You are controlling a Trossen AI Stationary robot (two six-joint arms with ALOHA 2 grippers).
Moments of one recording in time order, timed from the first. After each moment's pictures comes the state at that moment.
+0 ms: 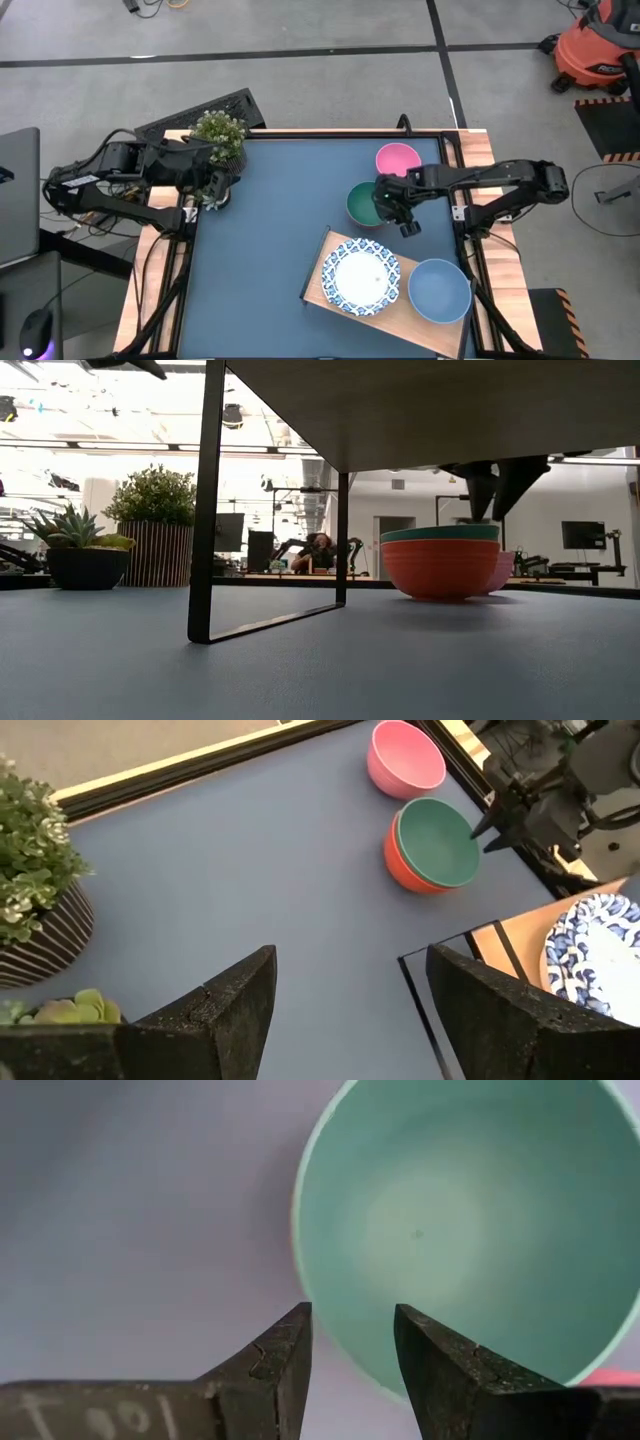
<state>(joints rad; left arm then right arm) 0.04 0.92 1.36 -1.12 -0.32 -0.84 -0.10 1.33 0.97 -0.90 0.00 -0.45</state>
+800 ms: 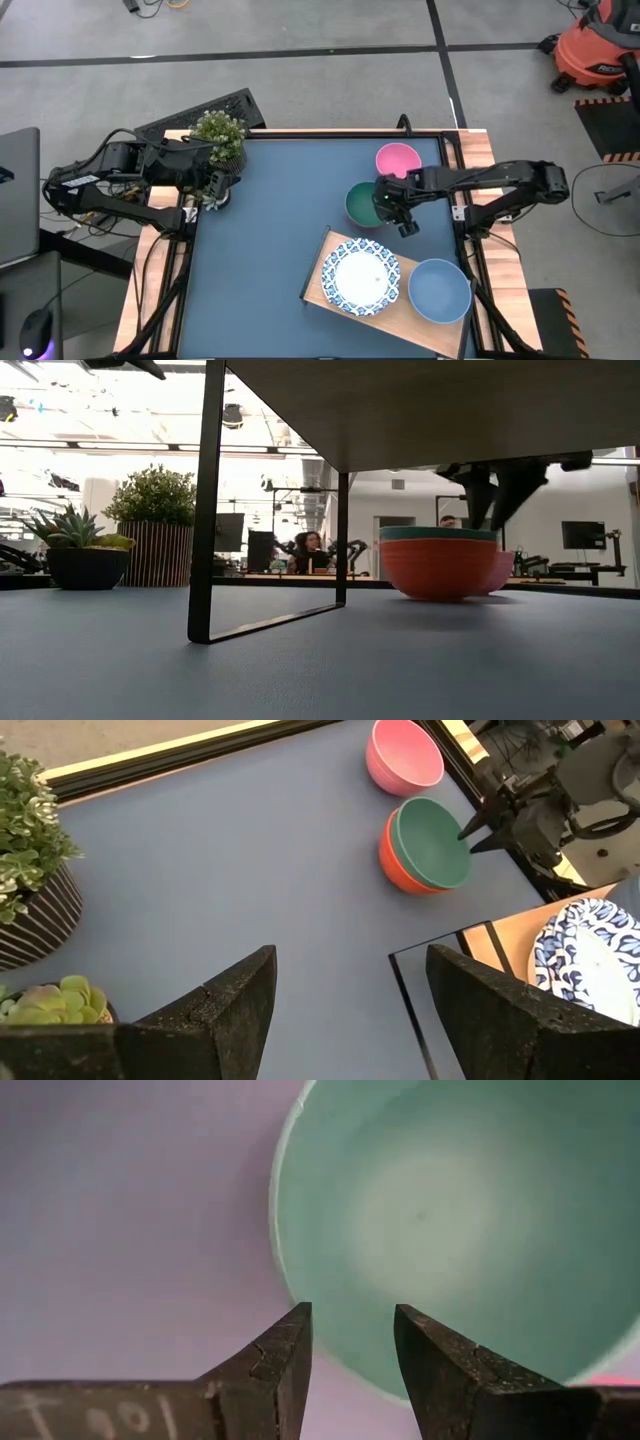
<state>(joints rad) 0.05 0.92 1.36 -1.13 -0.30 -0.88 -0.10 1.33 0.93 -0.84 0.03 -0.47</state>
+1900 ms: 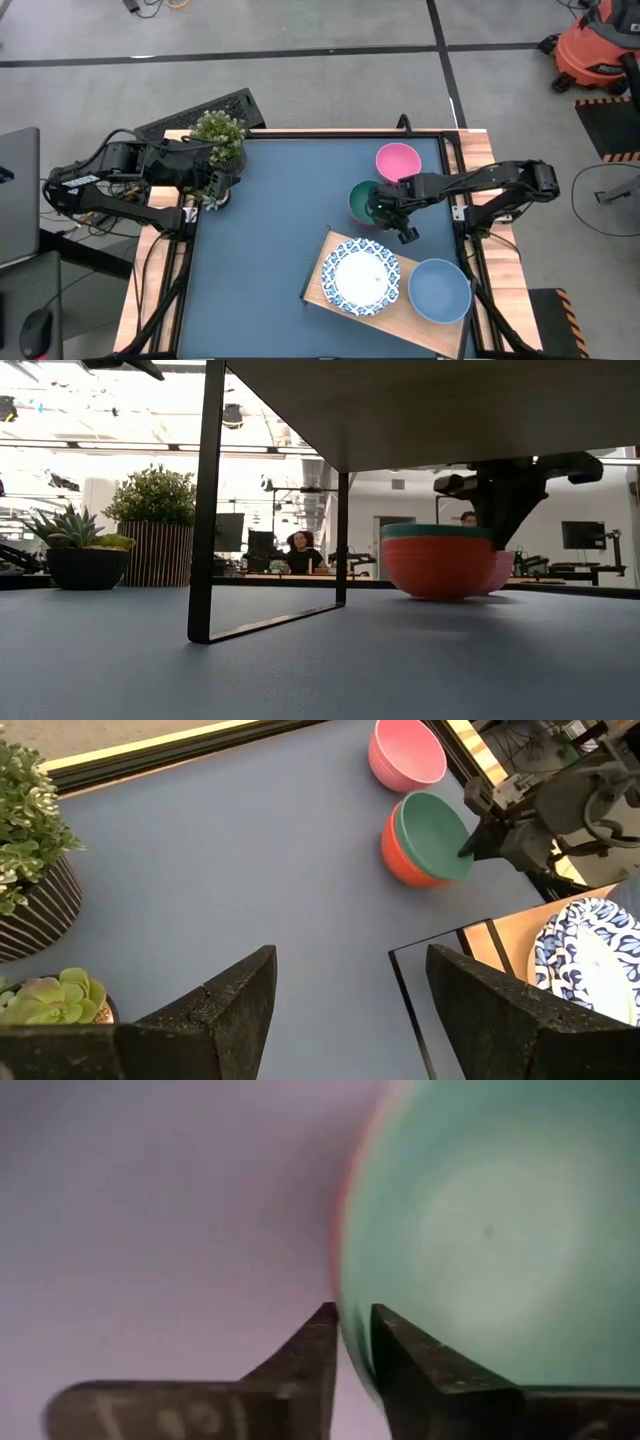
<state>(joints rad) 0.05 0.92 1.36 -1.14 -0.29 -0.90 -0.05 1.42 0.92 -0.84 0.00 -0.48</state>
